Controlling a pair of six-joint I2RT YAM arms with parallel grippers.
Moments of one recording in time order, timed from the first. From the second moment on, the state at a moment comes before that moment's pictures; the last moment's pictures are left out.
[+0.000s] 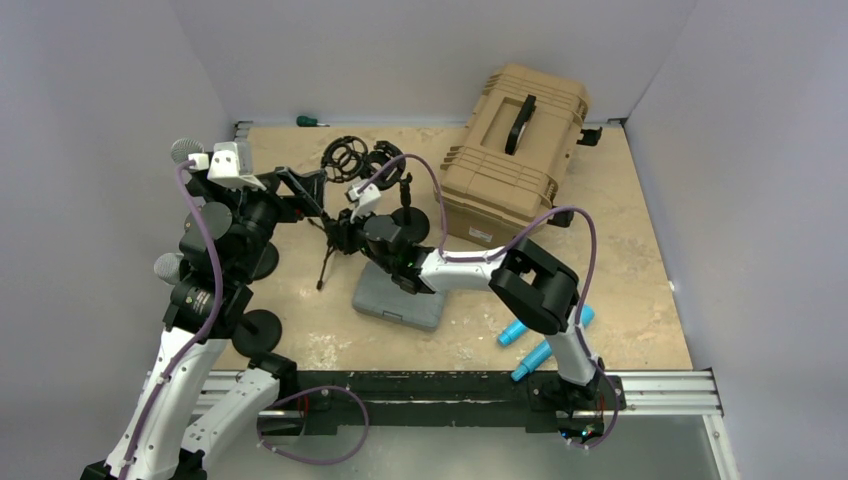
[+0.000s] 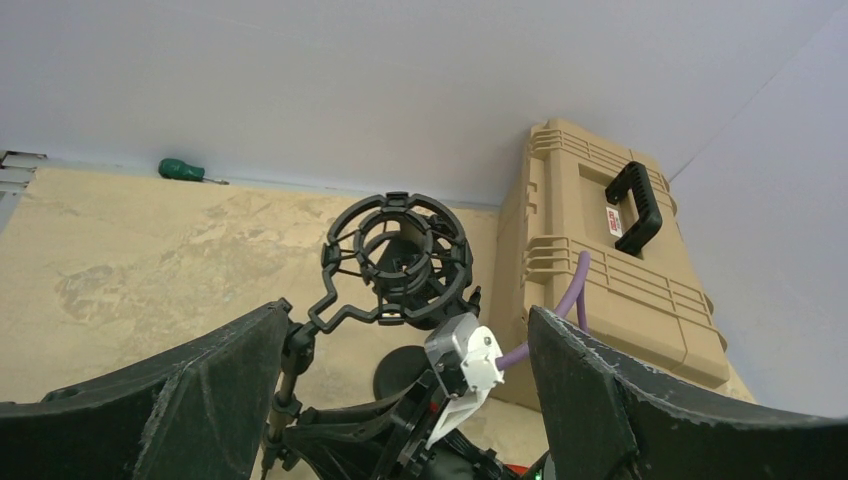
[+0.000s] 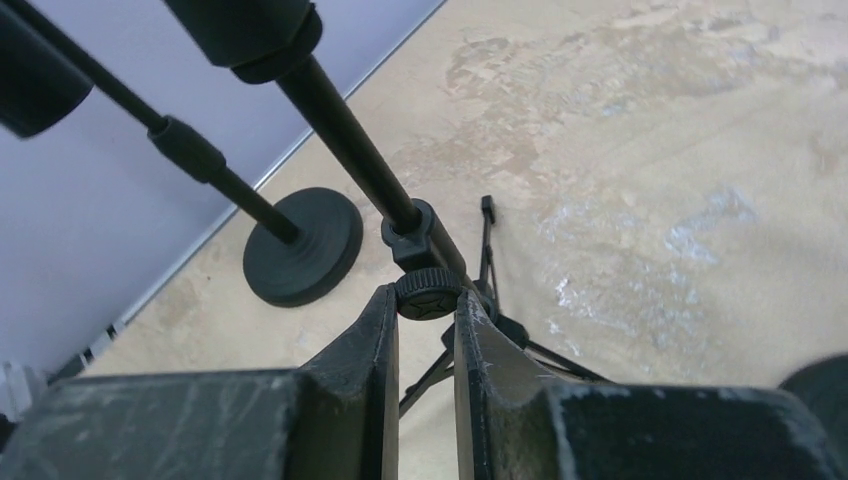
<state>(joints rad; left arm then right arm) -0.33 0.72 1.05 -0.28 -0.12 -0.34 1.06 2.07 1.34 0.61 0.29 0.41</state>
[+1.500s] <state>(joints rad) -0.32 0.68 1.05 -0.30 -0.24 -0.34 1.08 1.95 1.25 0.56 0.38 0.04</state>
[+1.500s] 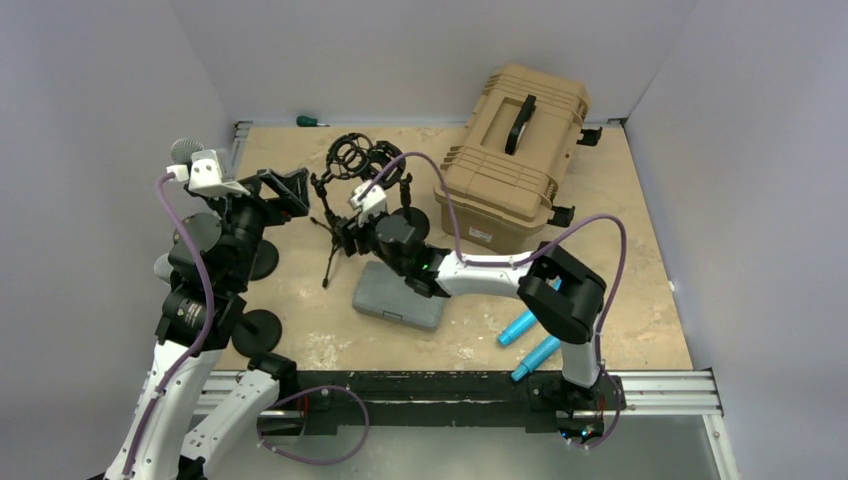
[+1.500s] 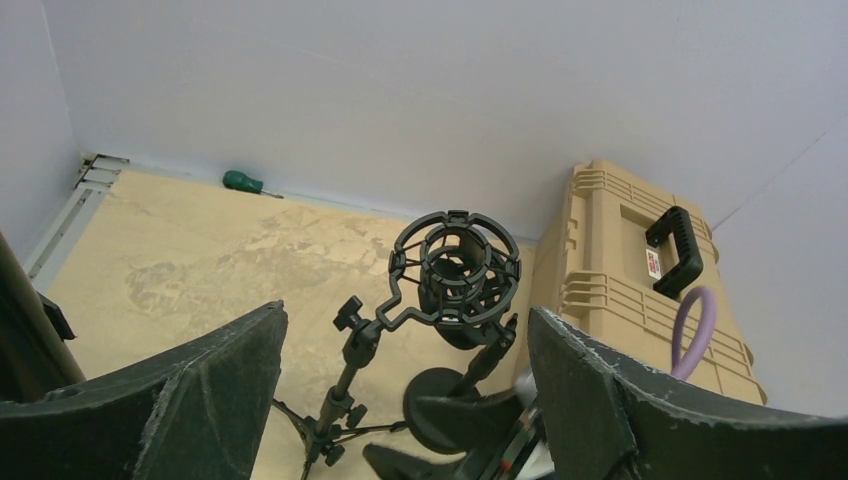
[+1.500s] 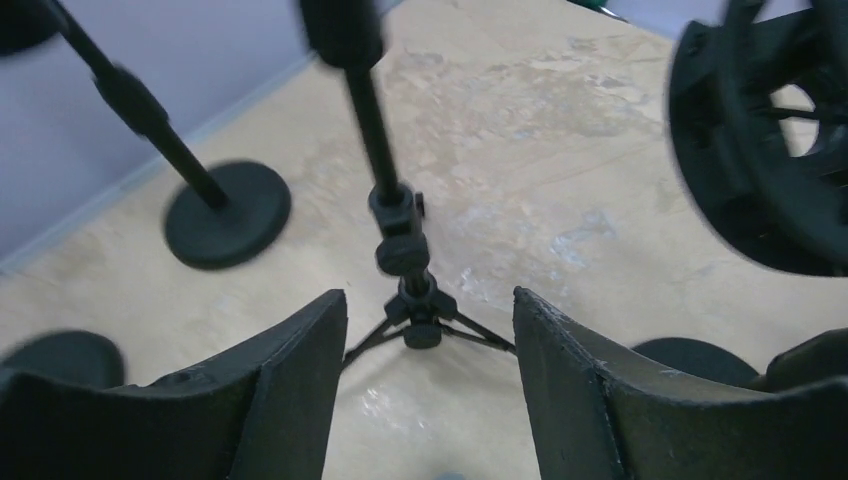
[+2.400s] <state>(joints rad) -0.32 0.69 1.05 -0.30 -0.21 -0.34 0.94 2.03 1.32 0.60 0.00 0.74</state>
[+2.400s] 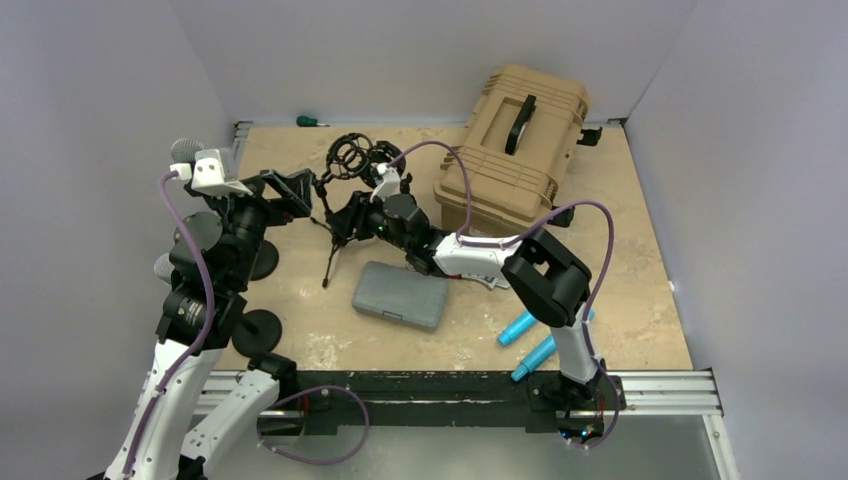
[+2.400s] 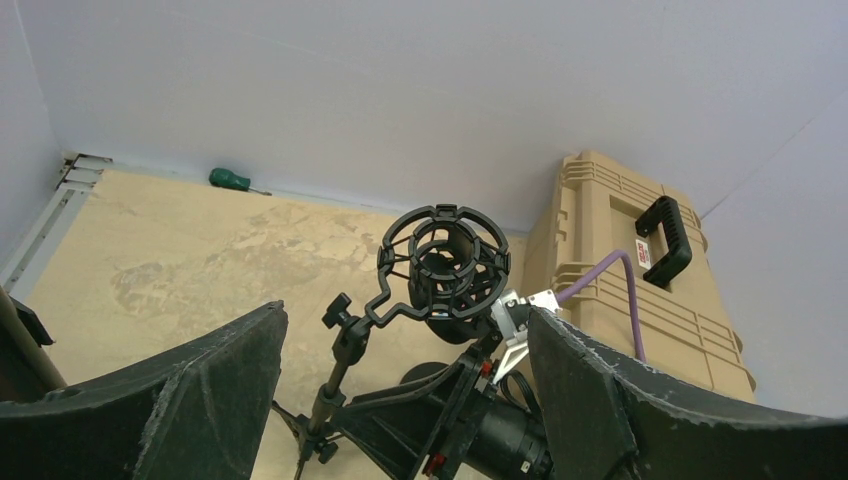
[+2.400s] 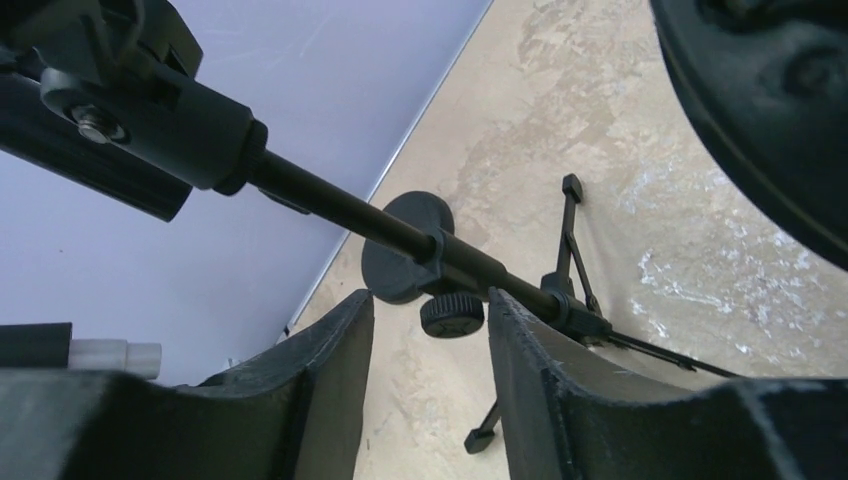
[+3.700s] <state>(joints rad) -0.32 0.69 1.05 -0.30 -0.20 -0.34 1.16 2.15 1.50 0.54 0.54 -0.19</state>
